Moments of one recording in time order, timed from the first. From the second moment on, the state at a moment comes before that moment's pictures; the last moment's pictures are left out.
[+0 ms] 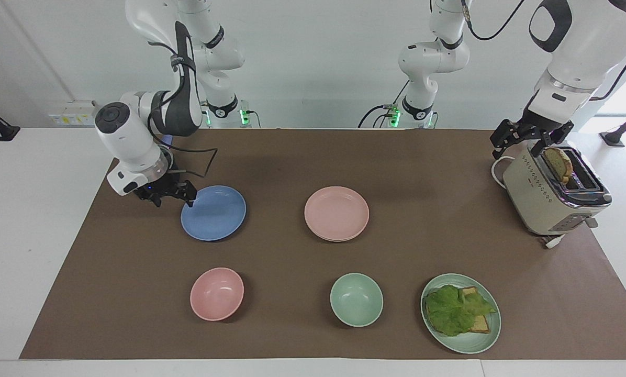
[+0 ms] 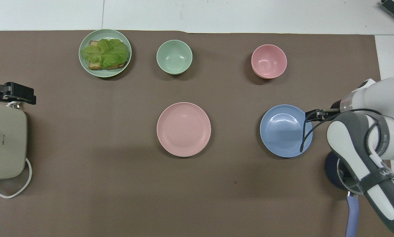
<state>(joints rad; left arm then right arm) 0.06 0.02 -0.10 -1.57 0.01 1.62 -0.04 0.05 0.14 -0.12 -2.07 0.05 2.19 -0.07</state>
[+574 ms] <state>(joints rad) 0.06 0.02 -0.10 -1.57 0.01 1.62 -0.04 0.02 0.22 -0.12 -2.12 0.16 2.27 -0.22</state>
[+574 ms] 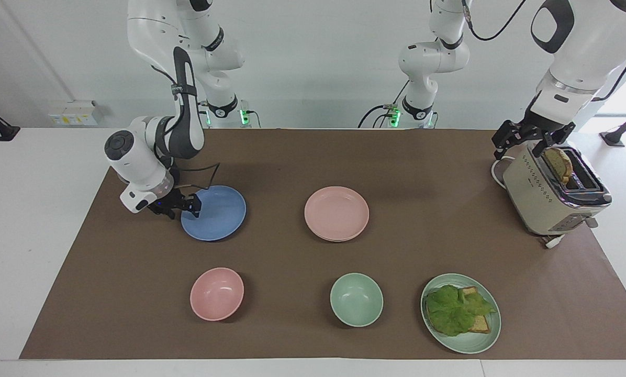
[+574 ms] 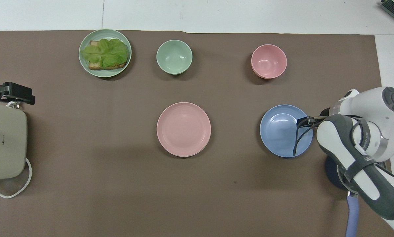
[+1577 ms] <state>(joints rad) 0.06 0.02 -0.10 -1.57 0.01 1.62 -0.04 0.01 0.12 -0.10 -1.95 0.21 2.00 -0.24</state>
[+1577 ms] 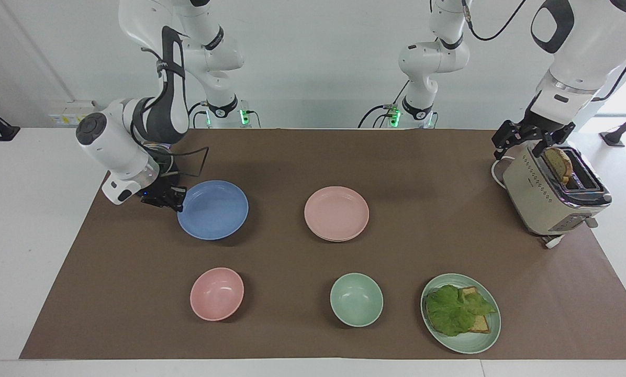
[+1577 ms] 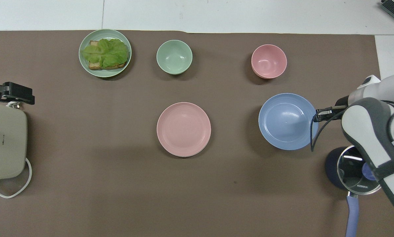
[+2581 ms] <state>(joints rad) 0.04 0.02 -0.11 -1.57 0.01 1.62 -0.04 0.37 0.19 0.07 -1.83 0.22 2.17 0.42</state>
